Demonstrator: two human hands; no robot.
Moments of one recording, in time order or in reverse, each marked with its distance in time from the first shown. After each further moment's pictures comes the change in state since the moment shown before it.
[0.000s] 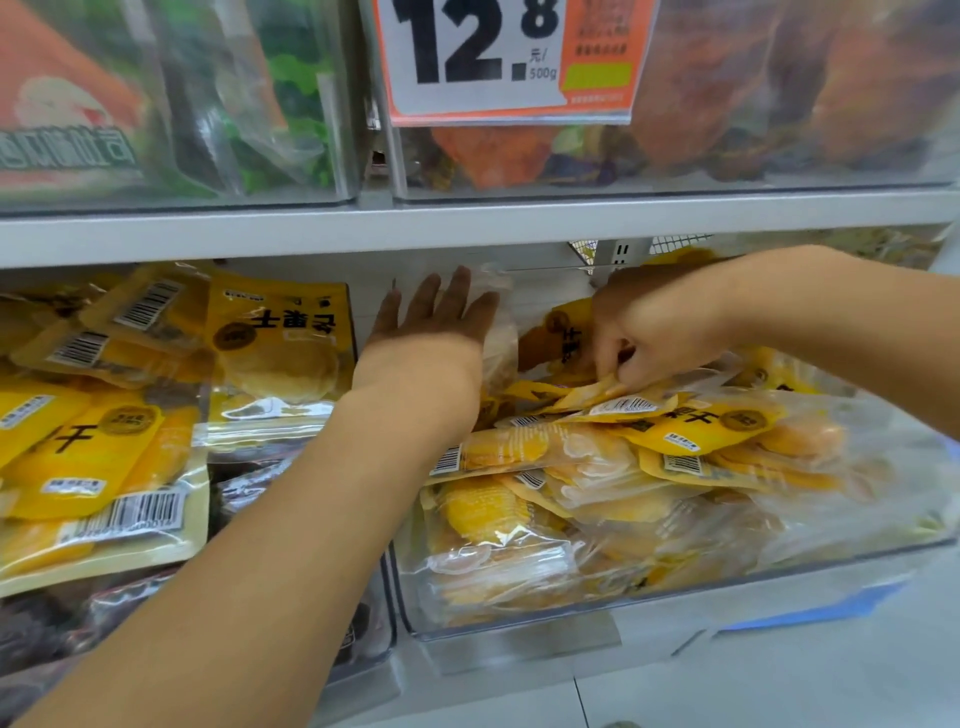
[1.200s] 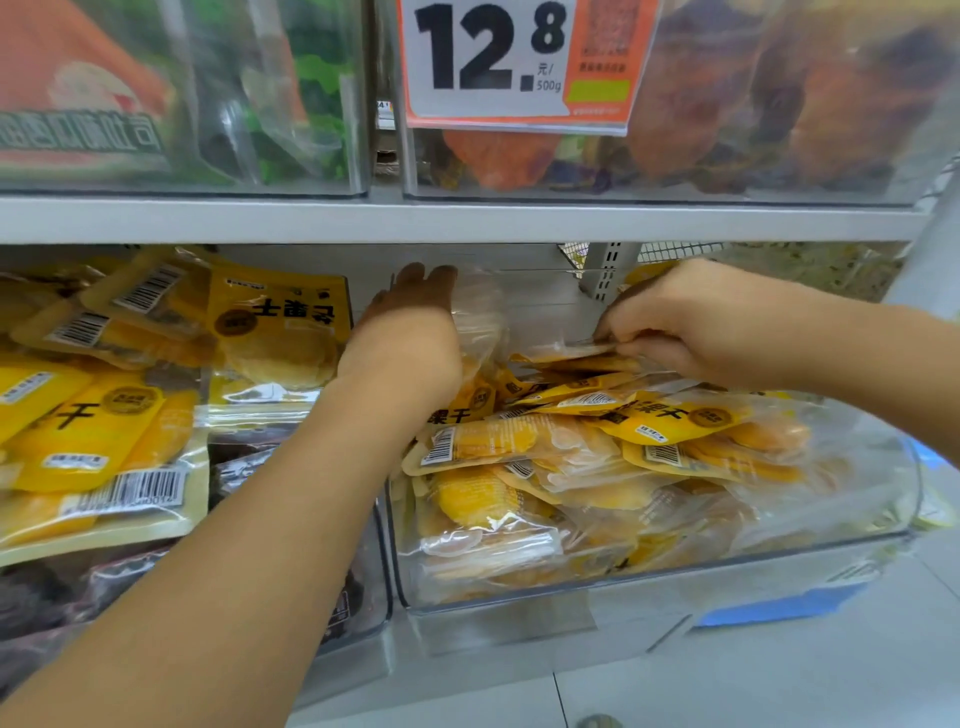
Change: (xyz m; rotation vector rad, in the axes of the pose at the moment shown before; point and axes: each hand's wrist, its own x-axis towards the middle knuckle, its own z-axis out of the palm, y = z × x) left_hand 0.009 -0.011 -0.003 -0.353 0.135 -0.186; right_hand -0.049 0.008 0.027 -0.024 0.594 -0.149
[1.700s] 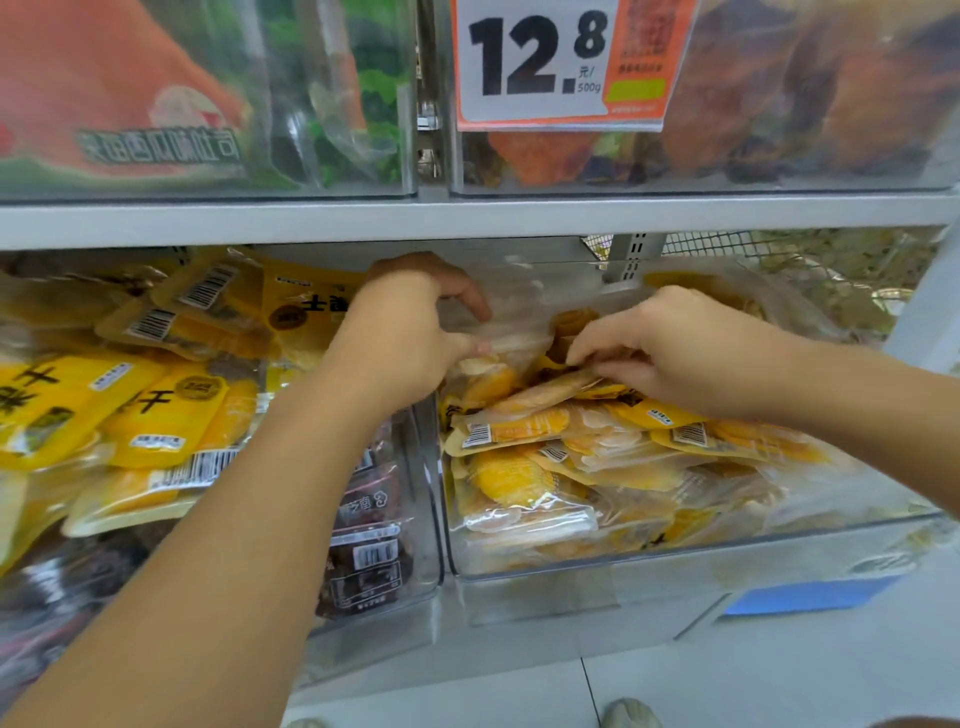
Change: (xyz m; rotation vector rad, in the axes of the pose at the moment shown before) left_hand -0.027 -0.034 -0.027 -0.239 0.132 0.262; right_hand 0.012 -0.052 0.015 0.208 0.025 0.155
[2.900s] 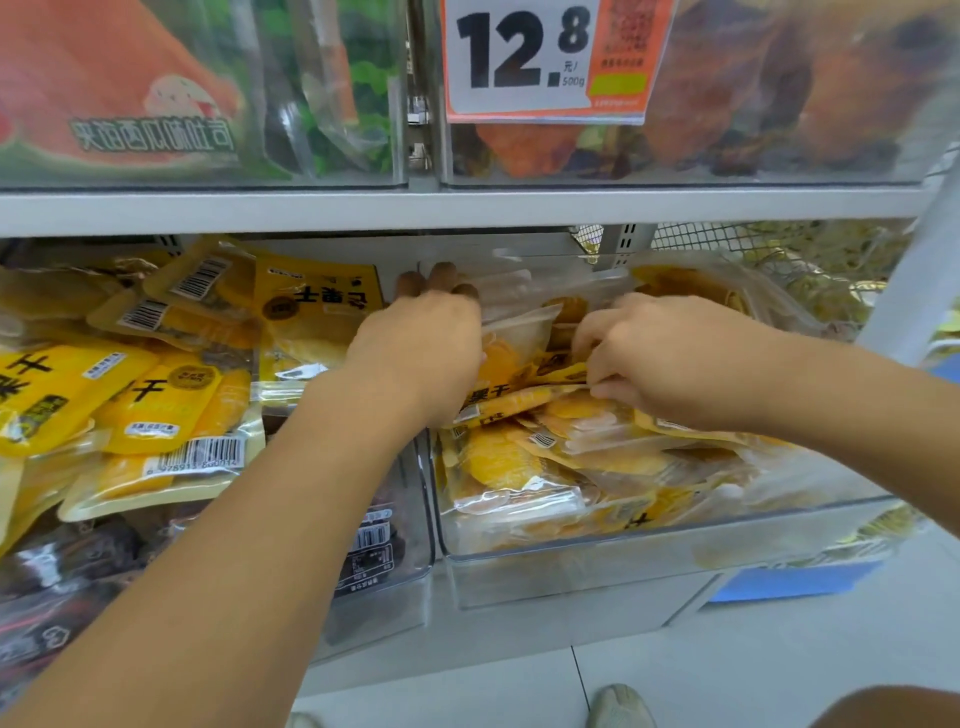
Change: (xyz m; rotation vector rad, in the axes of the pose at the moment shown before) left_hand -0.018 0.030 0.006 0.461 -0.216 -0.024; right_hand -0.010 -0.021 -0.008 -0.389 -0.257 -0.001
